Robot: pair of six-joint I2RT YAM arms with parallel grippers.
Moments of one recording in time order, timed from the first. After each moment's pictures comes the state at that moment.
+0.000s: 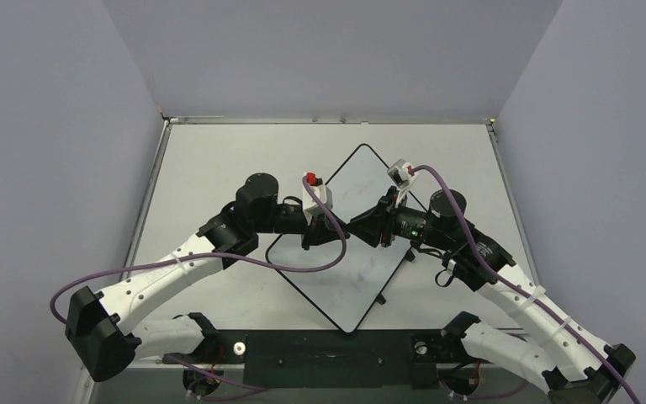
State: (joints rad) left arm -0.81 1.18 0.98 -0.01 0.69 0.06; right arm 0.67 0.87 0.88 -0.21 -0.45 0.40
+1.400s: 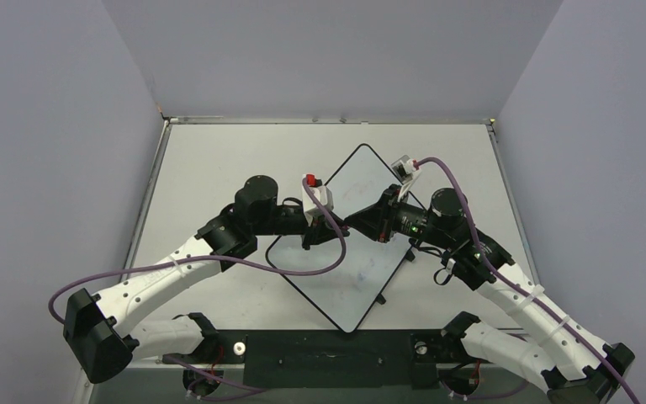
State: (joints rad) left arm -0.83 1.16 0.98 -0.02 0.62 0.08; right arm 0.67 0.87 0.88 -0.17 -0.43 0.51
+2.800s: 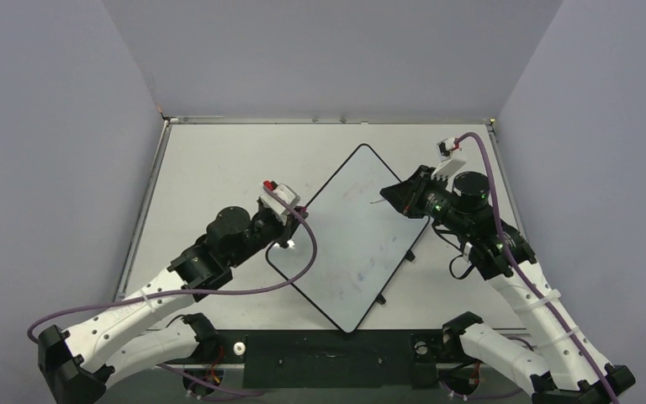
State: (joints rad) left arm -0.86 0.90 0.77 -0.01 -0.01 0.03; right arm 0.46 0.88 1.03 -0.43 -0.20 0.62
